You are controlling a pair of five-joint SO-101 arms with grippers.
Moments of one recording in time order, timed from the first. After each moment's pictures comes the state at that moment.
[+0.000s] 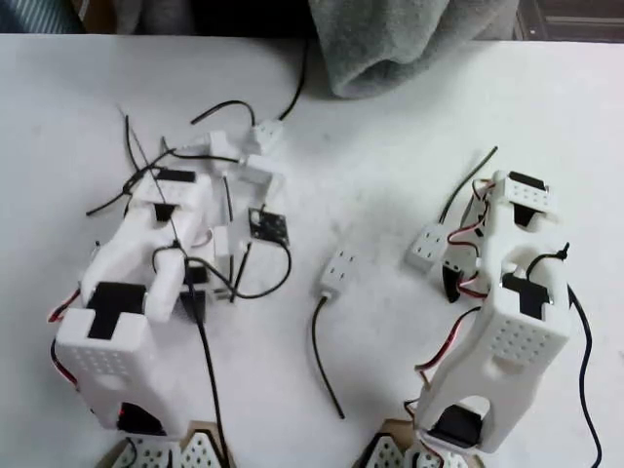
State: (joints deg) left arm -0.8 17.8 19.3 81.6 -76.8; right arm 17.9 31.2 3.4 86.0 -18.1
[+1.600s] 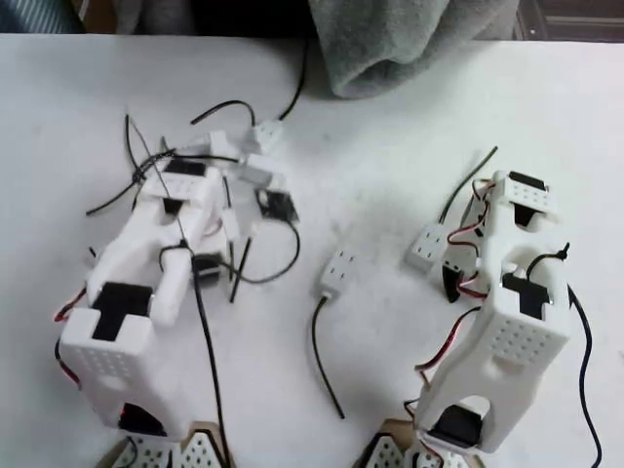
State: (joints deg) left arm 1.6 17.2 14.9 80.5 -64.7; right arm 17.9 31.2 3.4 86.0 -18.1
